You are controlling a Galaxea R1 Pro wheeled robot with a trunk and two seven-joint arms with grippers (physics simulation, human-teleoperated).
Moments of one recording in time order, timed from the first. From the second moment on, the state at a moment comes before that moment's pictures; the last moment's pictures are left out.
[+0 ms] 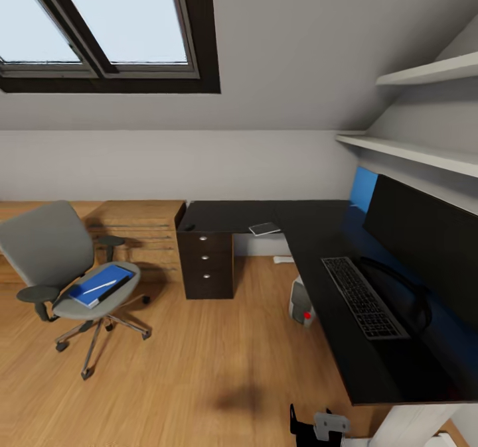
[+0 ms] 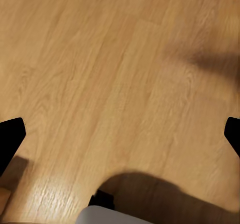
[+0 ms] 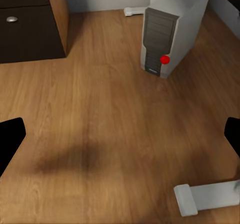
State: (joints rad) left arm 0.05 0.00 0.16 -0.82 0.21 0.05 0.09; right arm -0.42 0.11 0.41 0.02 -0.40 -0.80 -0.16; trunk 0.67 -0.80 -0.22
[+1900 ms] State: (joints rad) left arm 0.05 -0.02 0.14 -1.06 0.21 0.01 0.10; right arm -0.42 0.09 0.41 -0.11 -0.39 -0.79 -0.22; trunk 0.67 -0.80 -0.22
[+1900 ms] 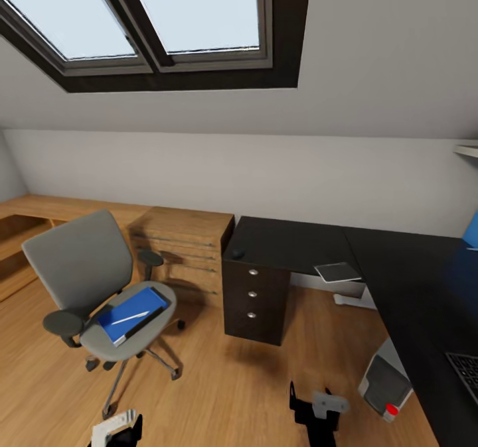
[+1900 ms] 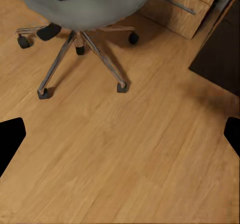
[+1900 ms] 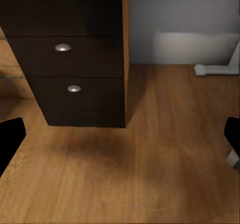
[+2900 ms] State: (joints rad) left arm 0.05 -0.07 0.03 -1.58 0.21 0.43 0.26; right arm -0.50 0.02 0.39 -0.95 -0.39 0.17 -0.47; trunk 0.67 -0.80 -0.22
